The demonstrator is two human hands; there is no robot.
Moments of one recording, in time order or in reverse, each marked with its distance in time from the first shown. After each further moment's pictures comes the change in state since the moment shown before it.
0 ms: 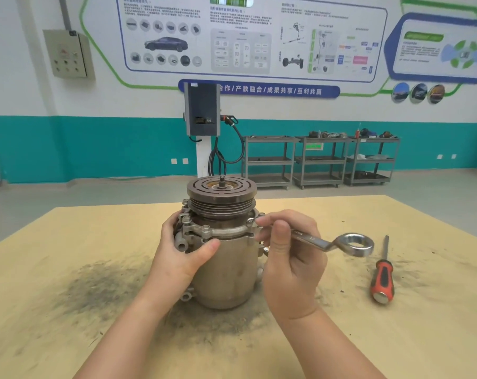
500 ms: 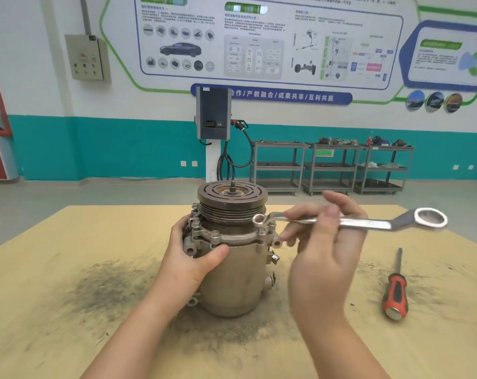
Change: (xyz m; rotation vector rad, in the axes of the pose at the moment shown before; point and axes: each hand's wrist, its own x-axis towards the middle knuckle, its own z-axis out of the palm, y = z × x) left_hand 0.001 0.001 0.000 0.016 -0.005 -0.022; right_hand 0.025 -0.022 0.000 0.065 0.125 0.270
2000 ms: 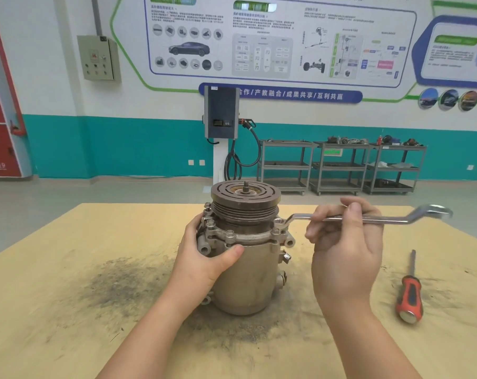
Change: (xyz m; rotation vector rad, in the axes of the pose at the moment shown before) left_hand -0.005 0.007 0.004 0.080 0.036 -0.021; right_hand 0.012 0.009 -0.011 0.160 0.088 0.213
